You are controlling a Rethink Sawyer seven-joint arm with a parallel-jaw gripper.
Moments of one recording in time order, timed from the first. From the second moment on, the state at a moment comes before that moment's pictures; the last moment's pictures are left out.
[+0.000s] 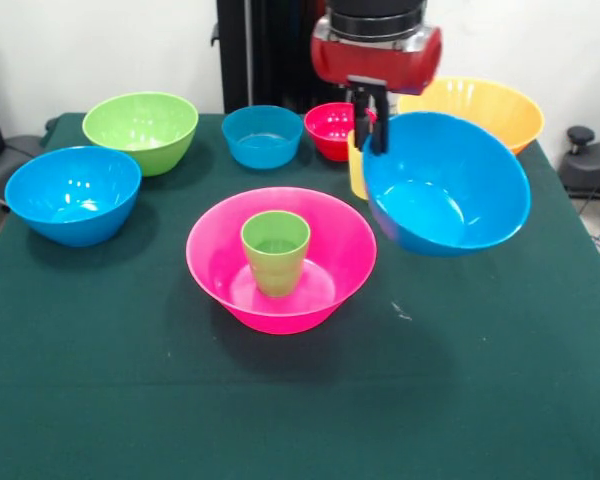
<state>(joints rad) -0.31 -0.76 0.13 1.66 0.02 0.65 2.05</state>
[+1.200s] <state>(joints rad) -0.48 -0.80 0.33 1.69 -0.10 0.73 2.05</state>
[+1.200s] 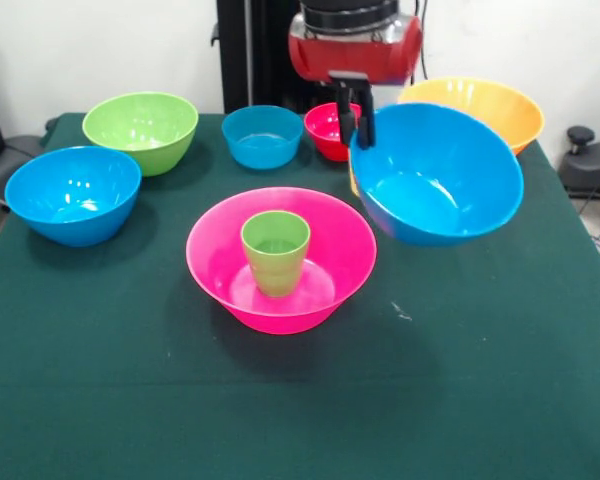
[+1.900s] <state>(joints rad) -0.58 -0.86 0.41 1.70 -0.15 0.86 2.05</state>
